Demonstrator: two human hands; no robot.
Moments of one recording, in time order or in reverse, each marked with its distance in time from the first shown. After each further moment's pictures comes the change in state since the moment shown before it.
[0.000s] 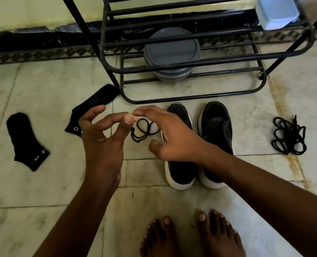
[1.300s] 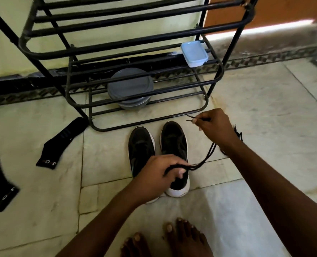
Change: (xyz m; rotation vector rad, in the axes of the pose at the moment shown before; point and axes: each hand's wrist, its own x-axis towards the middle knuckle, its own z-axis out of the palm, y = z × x) left_hand -0.074 0.013 0.122 0.181 -1.002 0.327; right_hand -0.116 0.071 -0.156 -0.133 0.609 0.633
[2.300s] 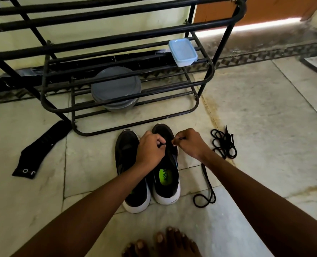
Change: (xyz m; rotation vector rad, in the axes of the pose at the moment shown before) left_hand 0.109 -0.080 0.023 0.302 0.330 -0.355; right_hand 0.016 0.054 0.057 -0.028 -0.304 0.080
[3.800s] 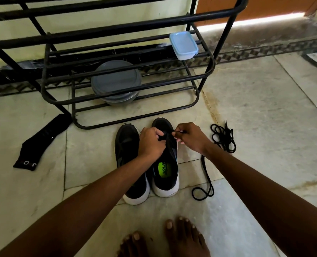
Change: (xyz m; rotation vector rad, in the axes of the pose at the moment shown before) left_hand 0.001 -0.002 0.013 -0.095 0.031 -0.178; right_hand 0.005 0.014 0.000 0.061 -0.029 -0.060
